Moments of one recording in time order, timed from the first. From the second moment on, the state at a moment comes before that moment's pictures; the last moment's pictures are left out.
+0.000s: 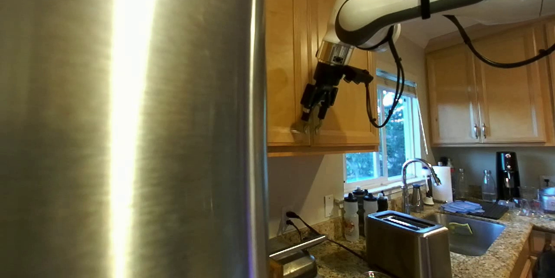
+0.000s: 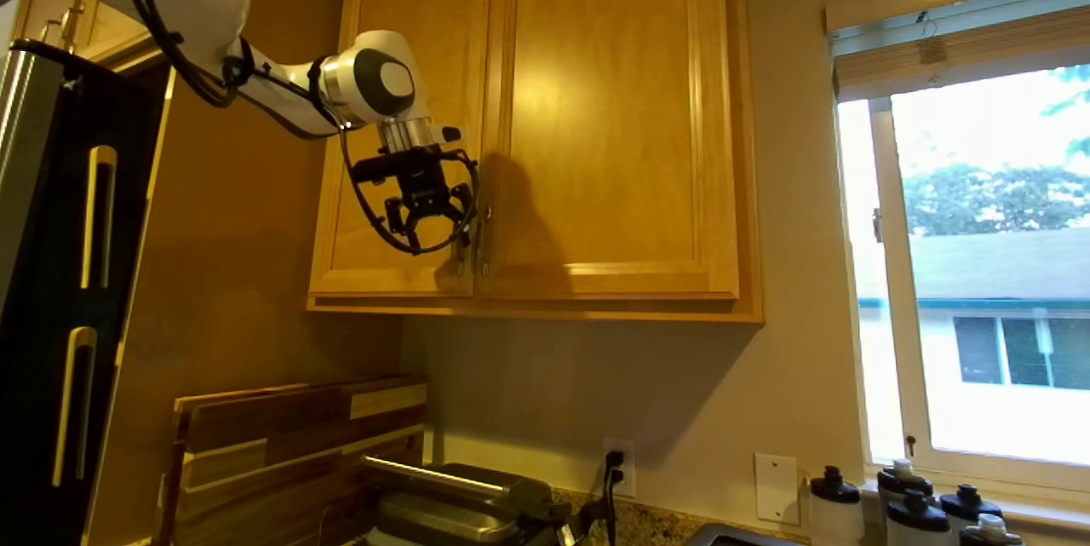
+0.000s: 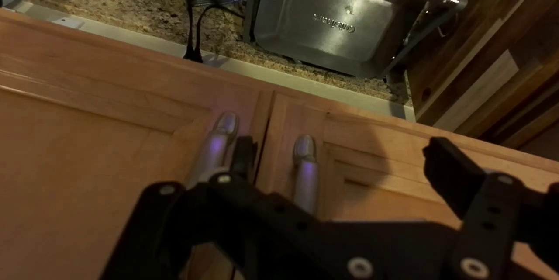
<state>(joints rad) 0.03 -0.20 0.11 -1.69 -0.09 2.02 -0.09</state>
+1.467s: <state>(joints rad) 0.03 -0.15 0.10 -1.63 -0.09 2.05 0.11</state>
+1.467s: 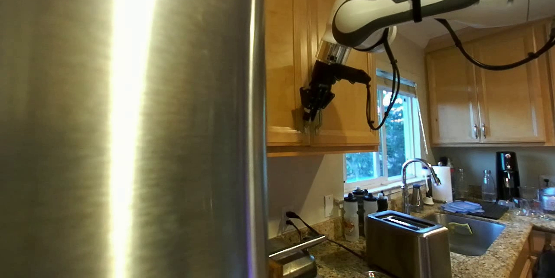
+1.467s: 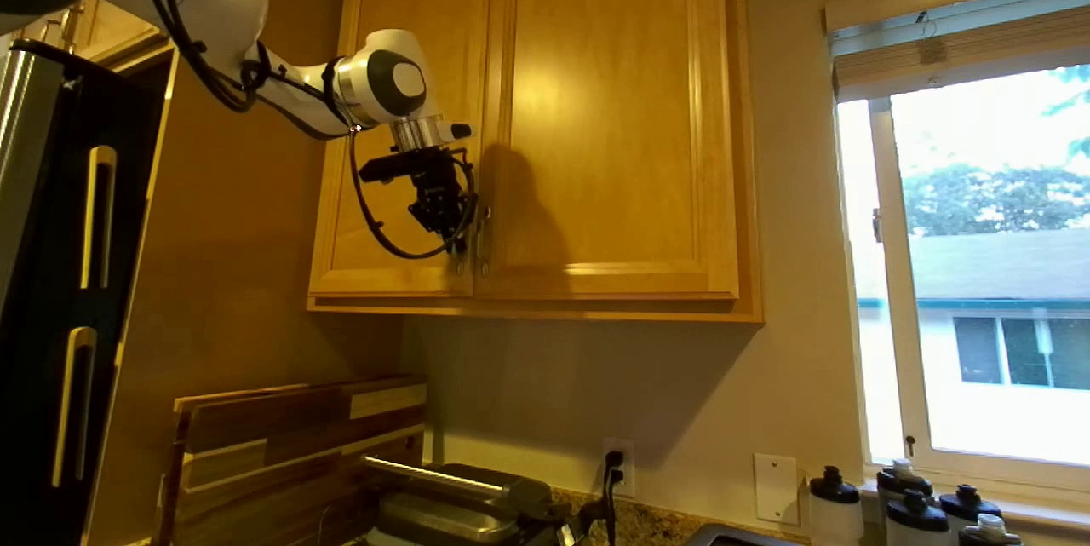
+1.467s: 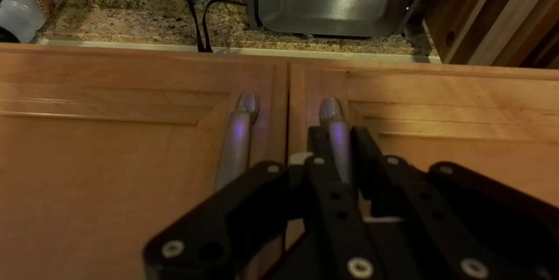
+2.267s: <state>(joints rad) 0.07 -0.38 0.14 -1.76 -0.10 1.77 -0.04</state>
